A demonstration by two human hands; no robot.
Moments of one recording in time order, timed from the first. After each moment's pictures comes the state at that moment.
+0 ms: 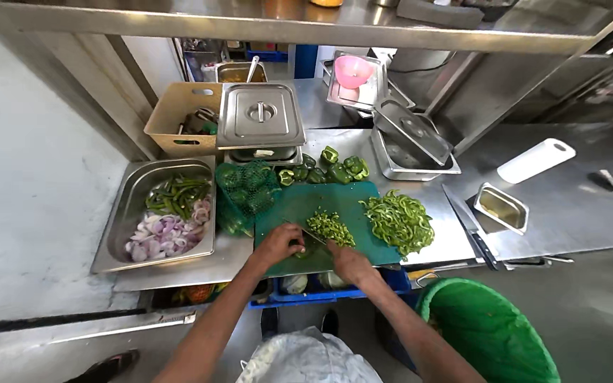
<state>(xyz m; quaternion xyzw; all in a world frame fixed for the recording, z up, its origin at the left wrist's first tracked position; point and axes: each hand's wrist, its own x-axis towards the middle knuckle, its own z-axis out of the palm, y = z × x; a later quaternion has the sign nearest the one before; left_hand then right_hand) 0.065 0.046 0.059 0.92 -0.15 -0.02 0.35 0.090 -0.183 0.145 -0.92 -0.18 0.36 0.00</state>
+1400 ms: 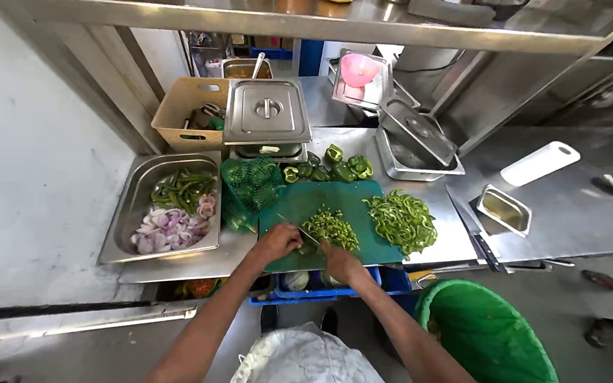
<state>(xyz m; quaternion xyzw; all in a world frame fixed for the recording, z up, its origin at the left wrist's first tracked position) 0.059 0.058 0.060 0.93 -0.19 -0.03 0.31 0.086 -0.166 0.122 -0.91 -0.18 0.37 0.02</state>
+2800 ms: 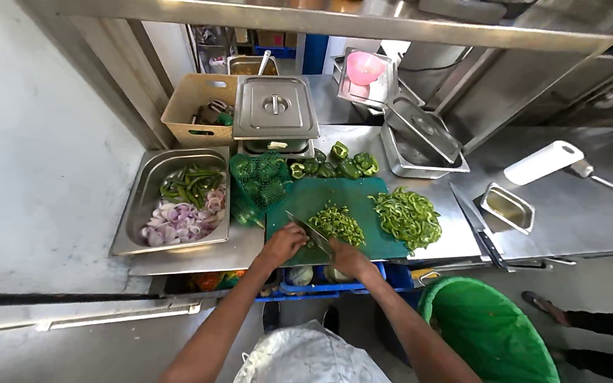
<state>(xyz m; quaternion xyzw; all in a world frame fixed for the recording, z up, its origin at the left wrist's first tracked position) 0.032 0.052 0.029 0.93 -0.16 0.08 0.32 0.081 -0.168 0.117 -0.90 -0.17 0.38 0.06</state>
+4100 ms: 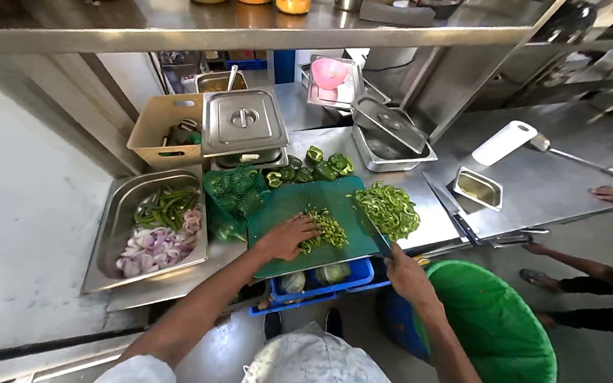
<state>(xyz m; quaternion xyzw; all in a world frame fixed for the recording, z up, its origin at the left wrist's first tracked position) 0.103 0.021 0.073 0.92 -0.37 -0.08 0.12 0.056 -0.318 0.148 -0.97 0.02 0.18 0.13</state>
